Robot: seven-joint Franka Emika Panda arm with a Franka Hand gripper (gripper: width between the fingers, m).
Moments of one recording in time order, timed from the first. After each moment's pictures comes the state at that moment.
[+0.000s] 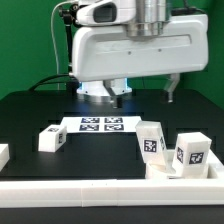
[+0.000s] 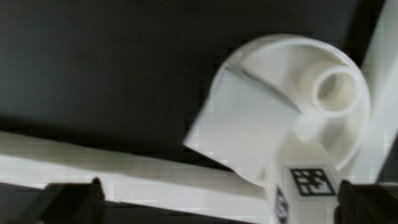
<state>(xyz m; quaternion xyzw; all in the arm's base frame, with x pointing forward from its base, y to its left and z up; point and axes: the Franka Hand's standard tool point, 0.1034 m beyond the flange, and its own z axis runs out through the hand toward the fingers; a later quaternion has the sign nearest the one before) 0.605 0.010 0.125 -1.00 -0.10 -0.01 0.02</state>
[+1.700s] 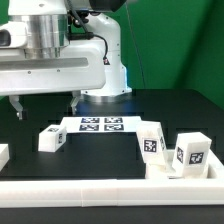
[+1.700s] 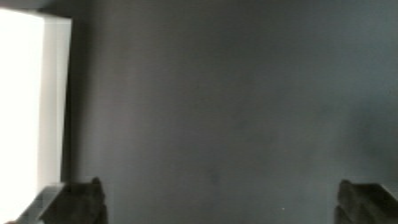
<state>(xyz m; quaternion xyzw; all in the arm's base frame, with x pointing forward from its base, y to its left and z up) 0.542 -0.130 0.089 -1.00 -0.02 0.01 0.01</state>
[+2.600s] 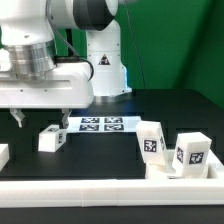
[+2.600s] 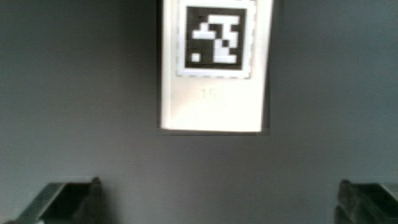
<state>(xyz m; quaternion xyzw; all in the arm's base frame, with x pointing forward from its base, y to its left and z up) 0.483 -0.146 0.050 -0.99 0.11 0.07 0.02</state>
